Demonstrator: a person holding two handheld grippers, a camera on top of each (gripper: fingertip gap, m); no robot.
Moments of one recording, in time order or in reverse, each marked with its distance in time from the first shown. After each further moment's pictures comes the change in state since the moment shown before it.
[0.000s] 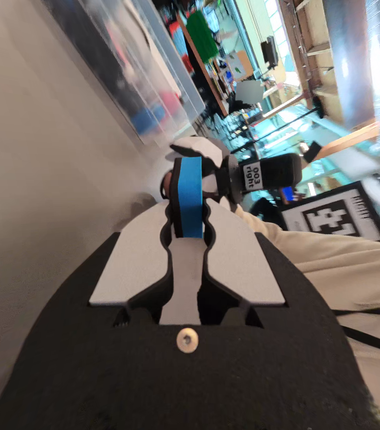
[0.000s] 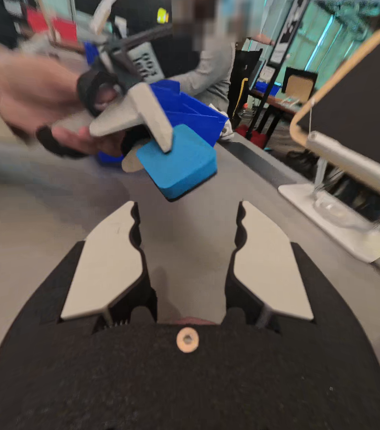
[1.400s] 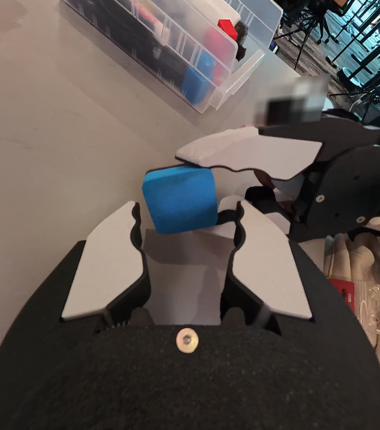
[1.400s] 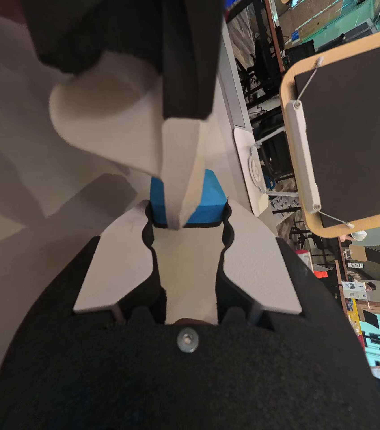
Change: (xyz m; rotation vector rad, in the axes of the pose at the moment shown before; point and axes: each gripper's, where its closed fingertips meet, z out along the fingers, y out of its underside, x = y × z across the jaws) left arm -0.040 0.027 0.031 -0.173 -0.384 0.450; right arm 0.002 0.039 0.010 -0.574 0.275 -0.581
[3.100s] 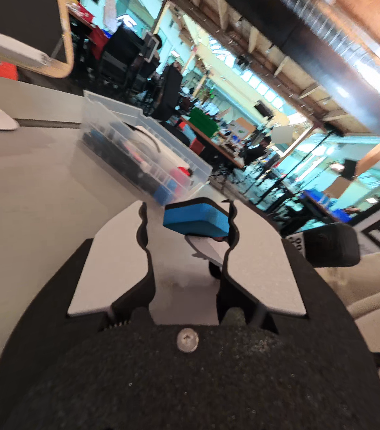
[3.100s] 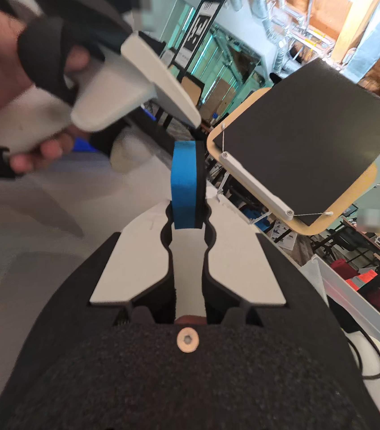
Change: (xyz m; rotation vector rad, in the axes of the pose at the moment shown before) left arm 0.001 -0.071 -0.067 0.524 0.234 -0.184; right arm 0.046 -0.038 -0.024 0.371 0.235 0.401
